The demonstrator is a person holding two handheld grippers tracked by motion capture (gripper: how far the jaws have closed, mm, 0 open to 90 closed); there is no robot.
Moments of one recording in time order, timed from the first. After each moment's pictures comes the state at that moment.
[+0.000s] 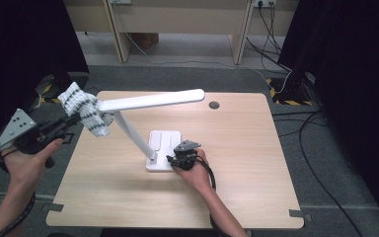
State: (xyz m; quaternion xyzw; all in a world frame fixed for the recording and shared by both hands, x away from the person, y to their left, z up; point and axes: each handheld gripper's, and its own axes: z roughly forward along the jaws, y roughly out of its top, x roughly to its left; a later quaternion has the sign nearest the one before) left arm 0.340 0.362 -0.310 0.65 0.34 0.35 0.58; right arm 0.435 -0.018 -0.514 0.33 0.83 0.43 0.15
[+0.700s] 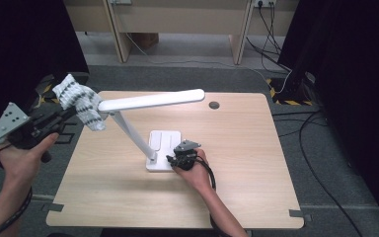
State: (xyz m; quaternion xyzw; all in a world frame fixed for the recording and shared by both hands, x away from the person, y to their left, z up) left arm 0.340 0.363 -0.293 0.64 0.33 0.37 0.59; right arm 0.435 -0.018 -0.514 0.33 0.83 0.43 0.15
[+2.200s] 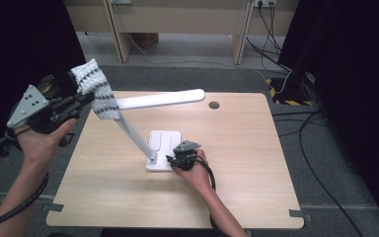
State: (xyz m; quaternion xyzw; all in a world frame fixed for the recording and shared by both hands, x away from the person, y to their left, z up) left arm 0.364 0.319 -0.266 0.65 0.28 0.36 0.60; right arm 0.435 -0.017 -0.515 0.33 0.83 0.43 0.16
